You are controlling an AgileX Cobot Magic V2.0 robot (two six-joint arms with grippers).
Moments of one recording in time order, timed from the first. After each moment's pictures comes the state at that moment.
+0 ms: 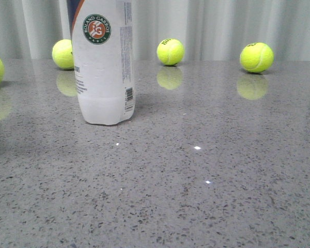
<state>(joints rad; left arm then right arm) -0.36 0.88 -0.89 -0.14 0.53 0.12 0.51 0.28 -0.47 -0.20 0.54 0.37</state>
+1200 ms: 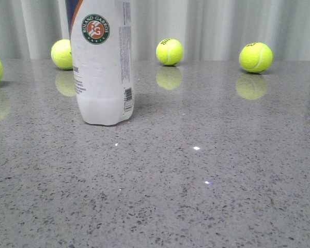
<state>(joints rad) -0.15 0.40 -0.23 -0.13 0.11 0.10 0.51 0.28 -0.47 -0.20 0.54 0.37</state>
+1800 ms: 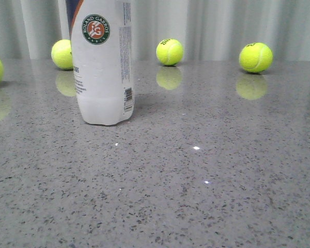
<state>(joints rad) 0.03 0.00 0.00 0.03 0.16 -0.02 0.51 0.28 -0.47 -0.20 0.54 0.37</state>
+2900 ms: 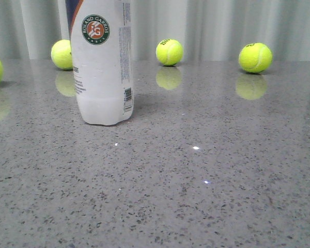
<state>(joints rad) 0.03 0.00 0.00 0.03 0.16 -0.02 0.50 0.28 -0.45 -0.22 0.51 0.37</state>
